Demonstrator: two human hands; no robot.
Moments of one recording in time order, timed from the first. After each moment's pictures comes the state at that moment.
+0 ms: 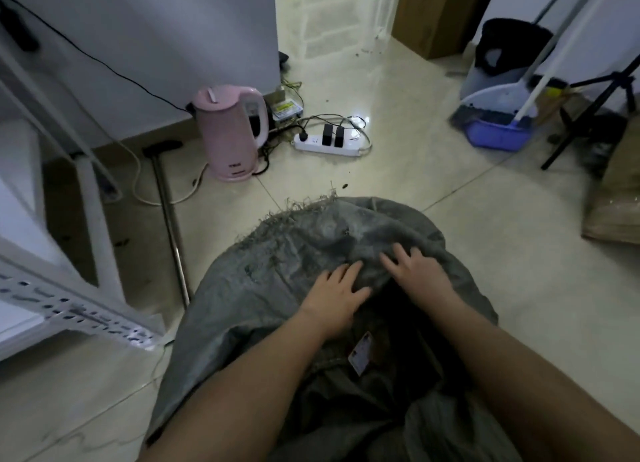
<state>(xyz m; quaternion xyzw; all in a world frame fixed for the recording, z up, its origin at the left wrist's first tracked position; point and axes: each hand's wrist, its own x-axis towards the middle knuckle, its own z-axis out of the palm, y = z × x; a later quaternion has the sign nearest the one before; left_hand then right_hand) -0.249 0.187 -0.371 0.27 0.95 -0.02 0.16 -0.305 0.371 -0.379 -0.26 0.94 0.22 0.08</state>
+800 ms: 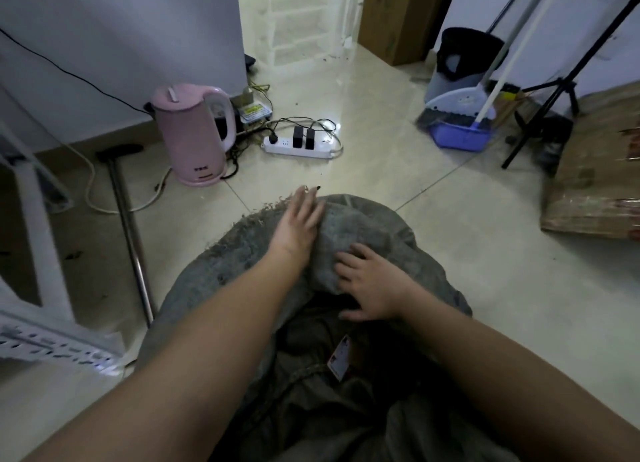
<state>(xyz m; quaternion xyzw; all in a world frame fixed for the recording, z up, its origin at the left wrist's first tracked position) -0.328 0.177 -0.338 0.18 0.90 -0.40 0.06 -0.302 0.350 -0.369 -0.46 0.86 0.23 0.07</state>
